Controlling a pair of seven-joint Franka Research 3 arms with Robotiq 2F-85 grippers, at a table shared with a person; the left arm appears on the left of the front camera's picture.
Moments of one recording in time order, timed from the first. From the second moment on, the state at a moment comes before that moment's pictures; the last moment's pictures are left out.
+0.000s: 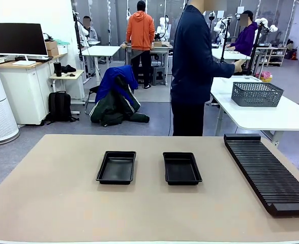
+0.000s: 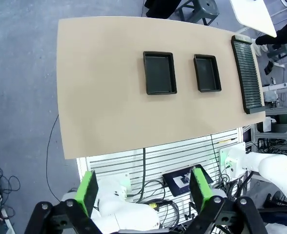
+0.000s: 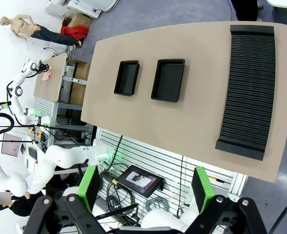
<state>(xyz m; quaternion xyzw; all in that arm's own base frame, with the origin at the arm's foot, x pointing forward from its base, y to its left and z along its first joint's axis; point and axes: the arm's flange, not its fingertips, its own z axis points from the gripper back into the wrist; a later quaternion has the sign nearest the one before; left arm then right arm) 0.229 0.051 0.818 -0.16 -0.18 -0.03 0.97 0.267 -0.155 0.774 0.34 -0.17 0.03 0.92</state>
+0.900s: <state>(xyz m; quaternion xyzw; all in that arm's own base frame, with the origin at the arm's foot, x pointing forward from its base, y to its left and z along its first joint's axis) 0.229 0.051 0.818 -0.16 -0.18 -0.03 0.97 0.267 -0.155 0.774 0.34 -0.17 0.03 0.92</state>
